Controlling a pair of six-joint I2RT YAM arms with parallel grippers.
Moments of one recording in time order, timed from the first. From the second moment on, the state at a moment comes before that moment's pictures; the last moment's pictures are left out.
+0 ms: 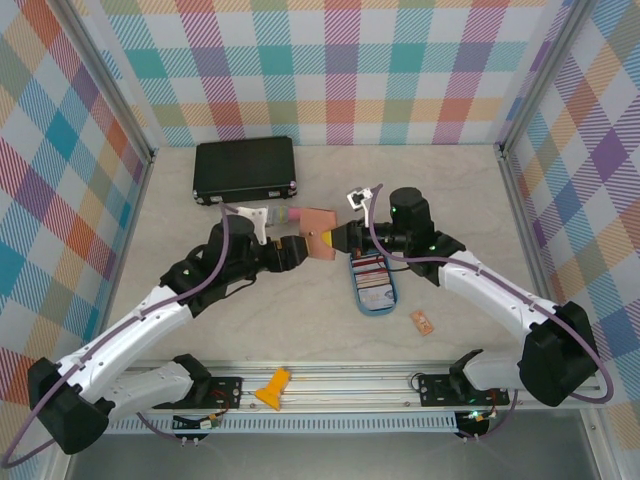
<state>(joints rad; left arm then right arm) -0.69 1.02 0.90 -0.40 0.08 -0.65 0.60 1.30 0.94 0.00 -0.72 0.46</state>
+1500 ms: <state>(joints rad) -0.70 1.14 1.05 -0.51 0.02 -0.70 0.66 1.31 1.01 -0.12 -0.66 0.43</state>
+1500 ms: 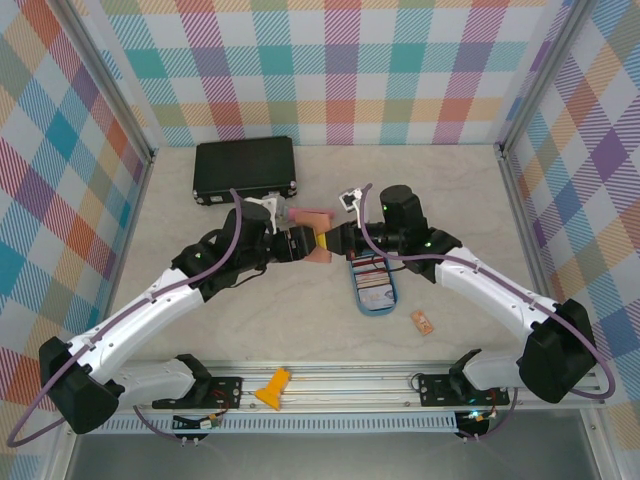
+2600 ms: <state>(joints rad) -0.51 0.98 1.06 -0.85 -0.03 -0.63 0.61 1.35 1.12 -0.25 -0.59 0.38</state>
